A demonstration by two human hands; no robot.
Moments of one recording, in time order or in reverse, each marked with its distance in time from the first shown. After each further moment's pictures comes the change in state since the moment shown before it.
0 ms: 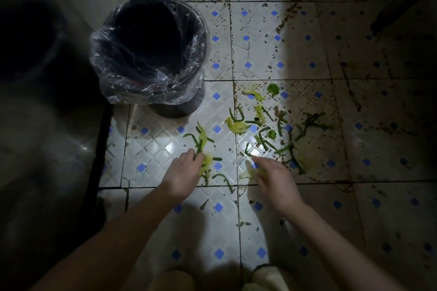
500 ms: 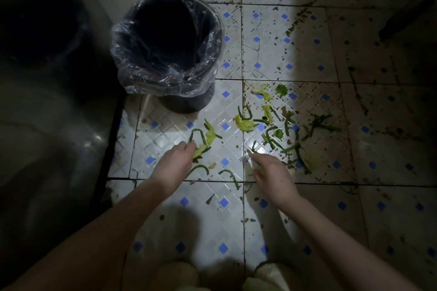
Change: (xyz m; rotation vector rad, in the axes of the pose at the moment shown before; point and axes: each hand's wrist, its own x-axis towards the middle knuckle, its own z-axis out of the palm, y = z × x) left_hand -0.019 -0.024 -0.017 -0.144 0.122 -0.087; right_hand 0.006 -0.017 0.008 -0.022 -0.017 -0.050
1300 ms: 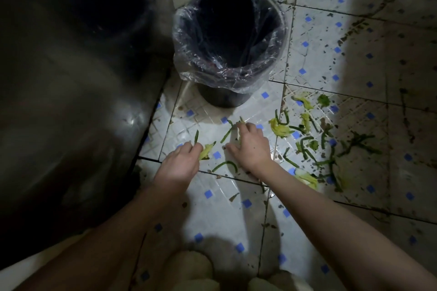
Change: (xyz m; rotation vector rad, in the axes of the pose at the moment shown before) left_hand -0.051 -0.034 -0.014 -0.057 0.054 -0.199; right_hand 0.090 -0.101 0.047 -0.208 -0.108 -0.074
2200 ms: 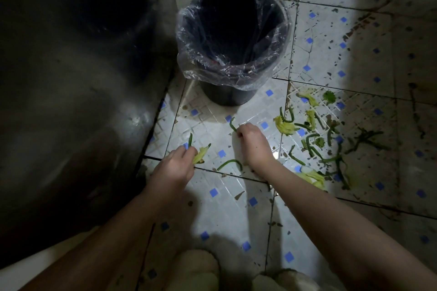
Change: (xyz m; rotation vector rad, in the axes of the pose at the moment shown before) left_hand -0.022 -0.021 -0.004 -0.049 0.166 0.130; right_hand 0.009 0.006 0.015 0.073 0.094 -0.161
